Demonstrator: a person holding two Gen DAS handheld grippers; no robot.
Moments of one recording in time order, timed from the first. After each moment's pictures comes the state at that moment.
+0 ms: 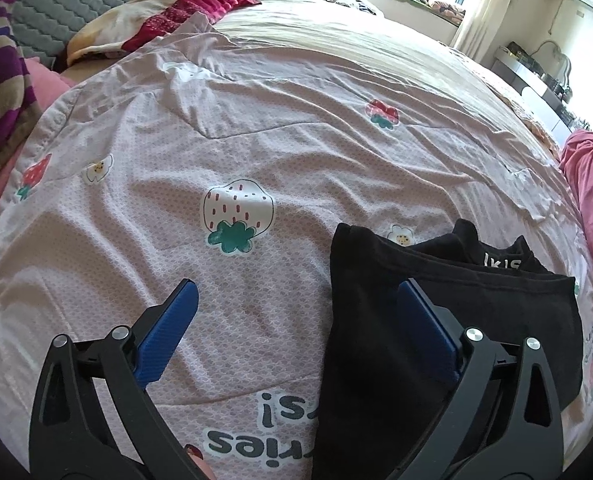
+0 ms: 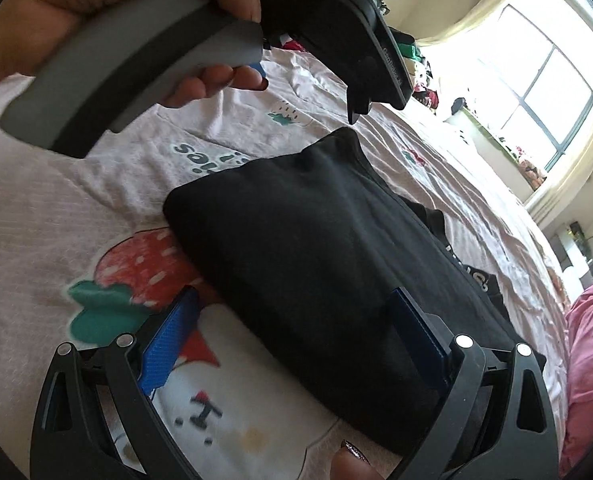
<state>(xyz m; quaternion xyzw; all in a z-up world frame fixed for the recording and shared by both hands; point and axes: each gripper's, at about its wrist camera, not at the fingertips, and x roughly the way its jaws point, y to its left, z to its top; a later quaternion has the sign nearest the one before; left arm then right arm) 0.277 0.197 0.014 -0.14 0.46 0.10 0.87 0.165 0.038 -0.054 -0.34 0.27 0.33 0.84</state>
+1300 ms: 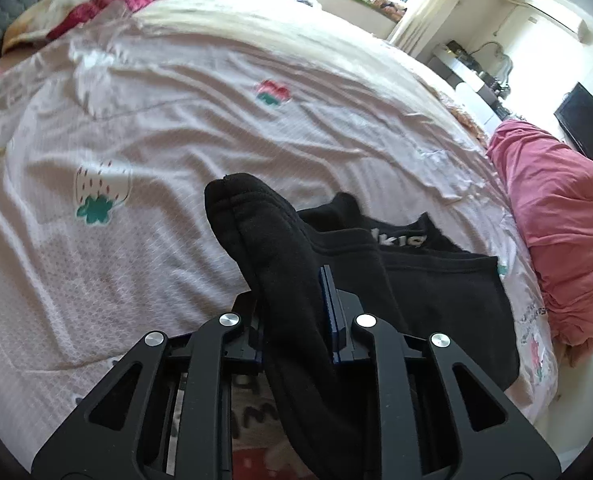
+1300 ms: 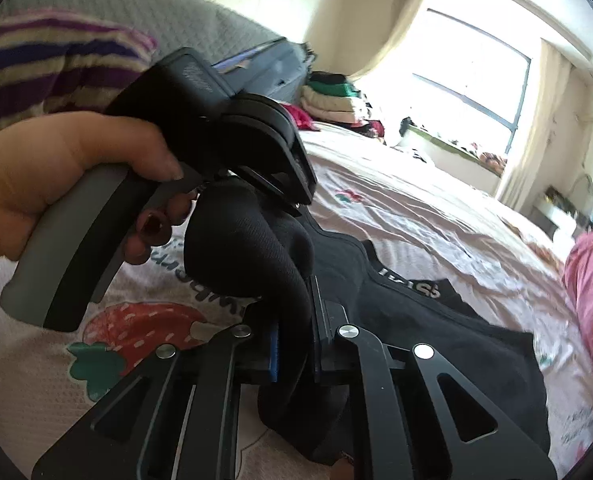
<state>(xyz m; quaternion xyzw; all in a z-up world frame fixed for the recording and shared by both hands) 0.279 0.122 0.023 -0.19 0.44 -0.03 0.88 0.175 -0.037 -0.001 -0.17 0.21 0.30 0.91</state>
